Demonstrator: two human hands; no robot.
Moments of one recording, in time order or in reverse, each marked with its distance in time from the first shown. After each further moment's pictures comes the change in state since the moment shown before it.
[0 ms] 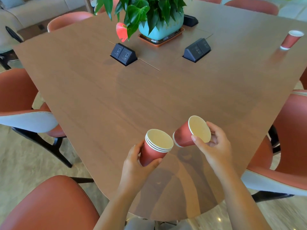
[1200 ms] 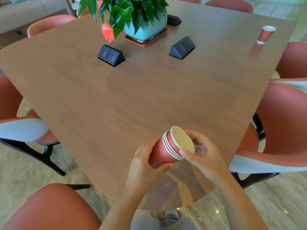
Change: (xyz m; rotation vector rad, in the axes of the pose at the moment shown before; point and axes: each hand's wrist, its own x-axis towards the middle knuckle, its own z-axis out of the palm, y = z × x) left_hand -0.024 0.027 0.005 0.202 -0.170 0.290; right_hand -0.062 -0.031 -0.003 -0.052 -0.255 0.037
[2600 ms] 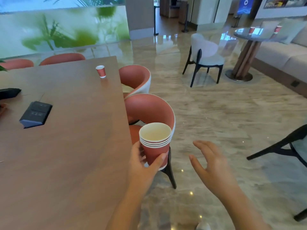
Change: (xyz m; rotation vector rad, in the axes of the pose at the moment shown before) left_hand 0.011 0.170 0.159 -0.655 -0.689 0.180; right_hand -0.192 -0.011 -0.144 -0.843 1.099 0.184
